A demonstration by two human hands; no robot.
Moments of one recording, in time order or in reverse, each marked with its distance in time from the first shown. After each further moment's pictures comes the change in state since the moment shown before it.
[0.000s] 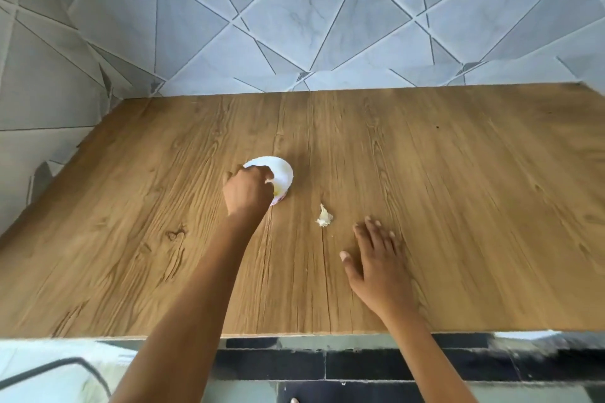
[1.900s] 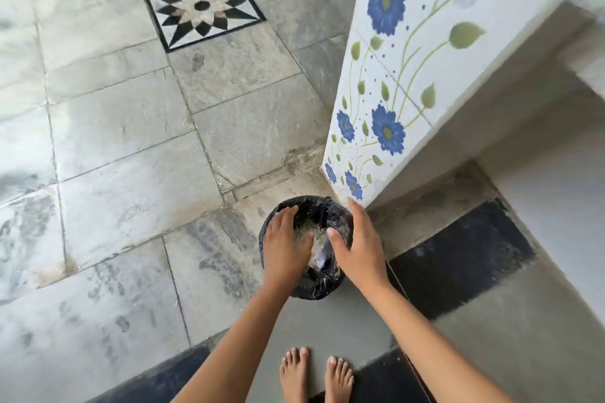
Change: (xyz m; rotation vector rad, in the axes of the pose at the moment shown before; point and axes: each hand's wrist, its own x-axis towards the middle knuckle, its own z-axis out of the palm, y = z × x) left_hand -0.378 -0.543 0.188 -0.515 0.188 -1.173; right_hand -0.155 -0.461 0.438 0.492 -0.748 -0.718
